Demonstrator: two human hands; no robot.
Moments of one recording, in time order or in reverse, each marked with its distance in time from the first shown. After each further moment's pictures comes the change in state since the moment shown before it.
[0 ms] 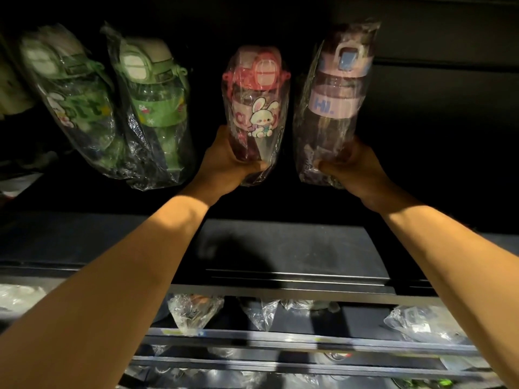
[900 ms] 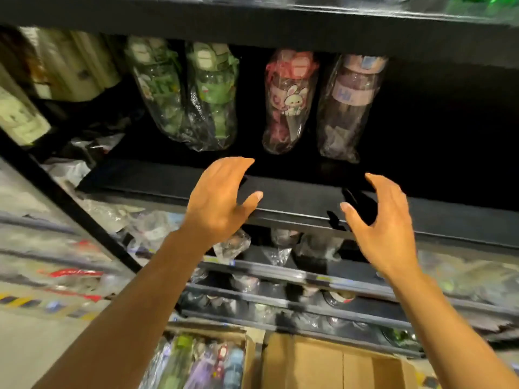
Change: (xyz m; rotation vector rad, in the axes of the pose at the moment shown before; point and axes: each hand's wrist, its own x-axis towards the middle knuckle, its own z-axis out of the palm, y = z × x) left_hand -0.198 0.083 -0.080 0.695 -0.076 0.162; right_hand -0.213 -0.048 -0.009 -0.512 0.135 -0.096
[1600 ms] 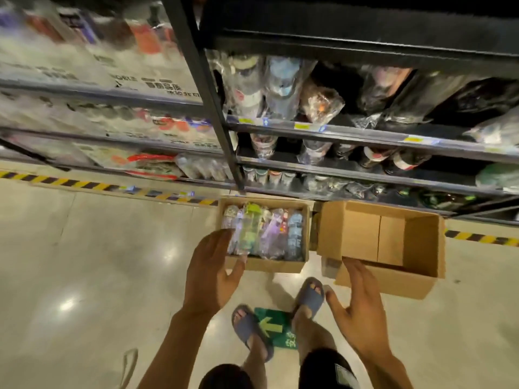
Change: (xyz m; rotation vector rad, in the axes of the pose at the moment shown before) left_hand -0.455 -0.145 -0.090 -0.138 -0.324 -0.408; right_hand -0.461 -0.148 0.113 -0.174 -0.552 0.376
